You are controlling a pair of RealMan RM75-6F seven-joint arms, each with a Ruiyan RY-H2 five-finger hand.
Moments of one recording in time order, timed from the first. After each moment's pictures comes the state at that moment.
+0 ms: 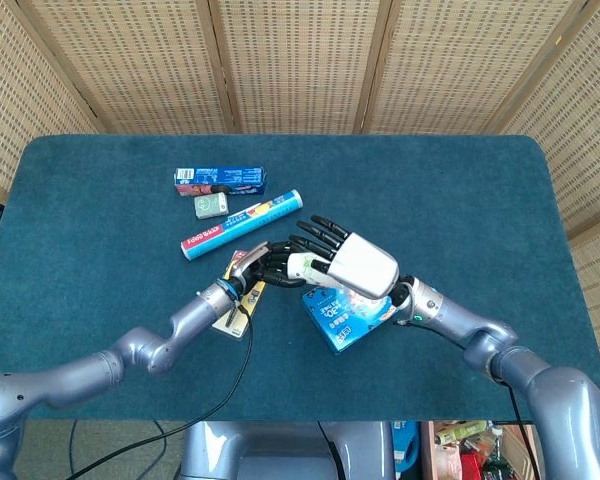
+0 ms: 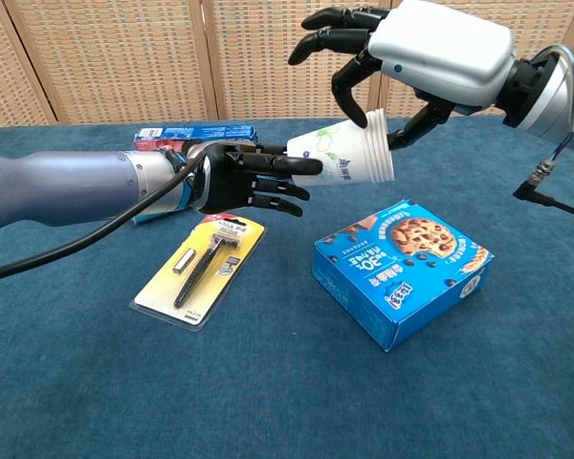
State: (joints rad) left arm -0.94 -1.75 -0.43 -1.14 1.28 0.40 -1.22; right arm 0.93 -1.67 0.02 -0.72 -1.86 1.50 0.27
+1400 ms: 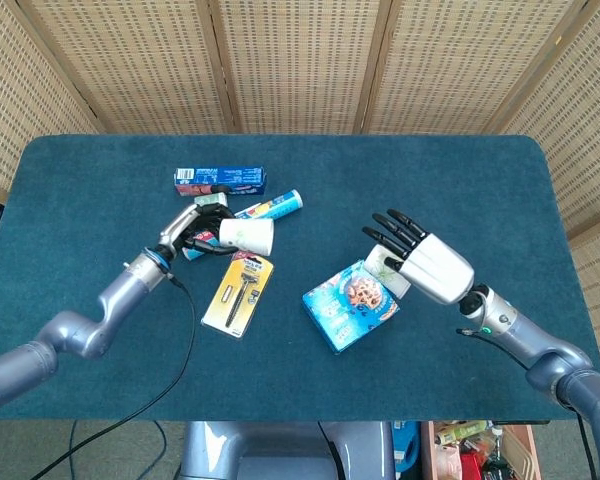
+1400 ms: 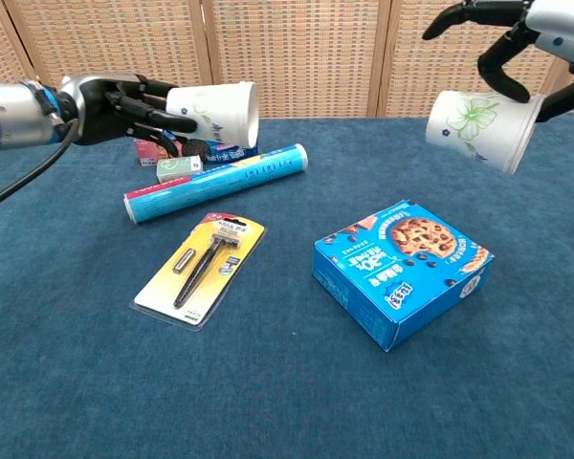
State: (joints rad) left arm -0.85 -1.47 -0.36 -1.13 1.41 0.54 -1.09; right arm 0.75 -1.48 -0.04 -0.78 -1.82 1.62 0.19
